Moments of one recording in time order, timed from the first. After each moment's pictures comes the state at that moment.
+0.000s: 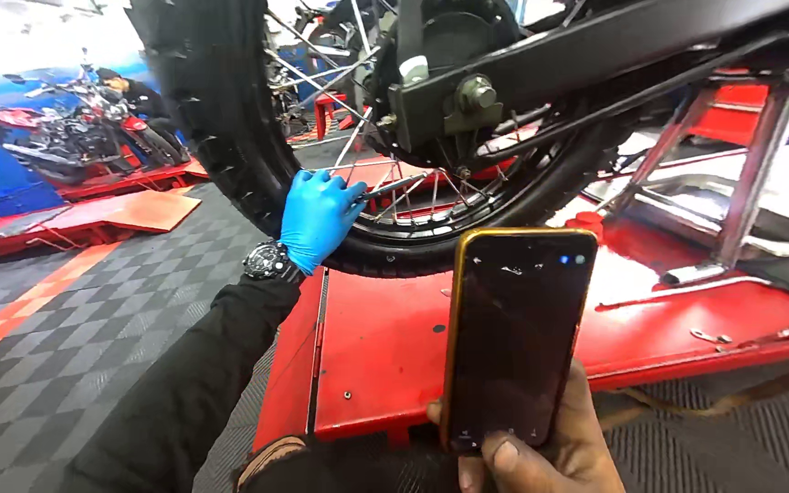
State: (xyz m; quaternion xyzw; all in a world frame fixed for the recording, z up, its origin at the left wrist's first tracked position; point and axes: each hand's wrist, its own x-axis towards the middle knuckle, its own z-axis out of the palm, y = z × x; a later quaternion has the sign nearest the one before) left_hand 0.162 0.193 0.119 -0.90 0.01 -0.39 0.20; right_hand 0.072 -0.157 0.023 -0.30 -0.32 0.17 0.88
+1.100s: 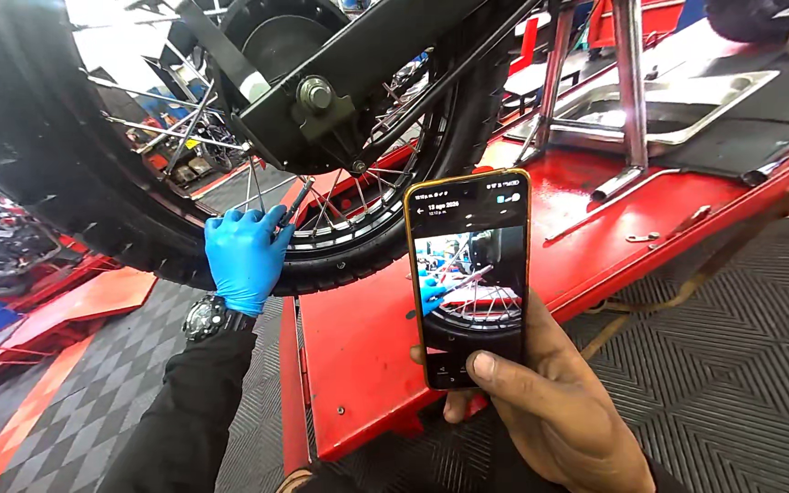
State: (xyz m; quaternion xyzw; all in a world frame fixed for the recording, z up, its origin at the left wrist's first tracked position) left_hand 0.163 0.184 0.114 -0.91 -0.04 -0.37 0.21; right_hand 0.110 -0.180 0.019 -0.26 -0.31 0.17 0.90
